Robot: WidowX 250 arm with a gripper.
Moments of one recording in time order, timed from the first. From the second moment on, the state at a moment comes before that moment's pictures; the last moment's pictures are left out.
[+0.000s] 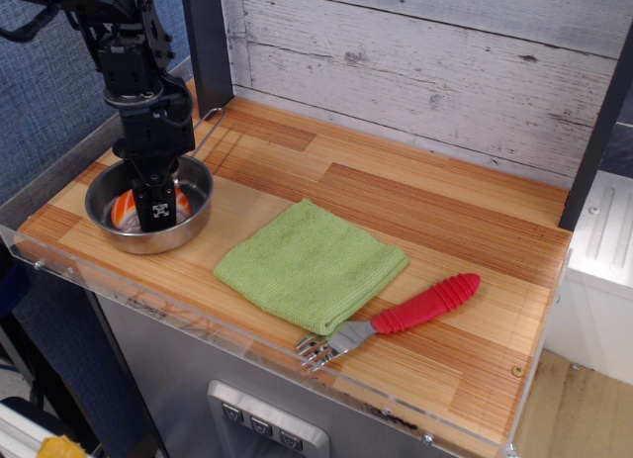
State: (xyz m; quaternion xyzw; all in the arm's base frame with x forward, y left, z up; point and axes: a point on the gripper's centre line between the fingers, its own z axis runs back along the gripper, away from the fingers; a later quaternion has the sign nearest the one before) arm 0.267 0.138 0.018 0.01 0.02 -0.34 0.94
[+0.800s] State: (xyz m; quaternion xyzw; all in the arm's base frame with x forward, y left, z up) arm 0.272 0.129 0.038 0.00 -0.01 -0.34 0.94
